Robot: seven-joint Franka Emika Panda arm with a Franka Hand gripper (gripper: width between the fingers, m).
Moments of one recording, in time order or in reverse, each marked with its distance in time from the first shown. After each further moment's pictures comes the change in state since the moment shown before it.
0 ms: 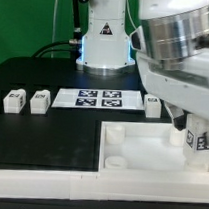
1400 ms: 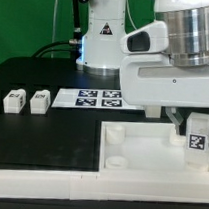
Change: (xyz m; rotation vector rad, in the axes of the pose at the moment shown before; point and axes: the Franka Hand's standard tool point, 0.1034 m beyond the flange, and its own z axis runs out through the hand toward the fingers) arm 0.008 0.001 0.001 -0.019 0.042 -0.368
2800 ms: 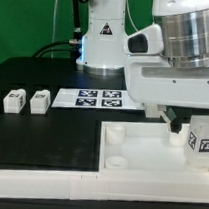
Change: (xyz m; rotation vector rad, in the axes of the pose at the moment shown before) arm -0.007 -0.003 0.001 0.003 -0.035 -0.041
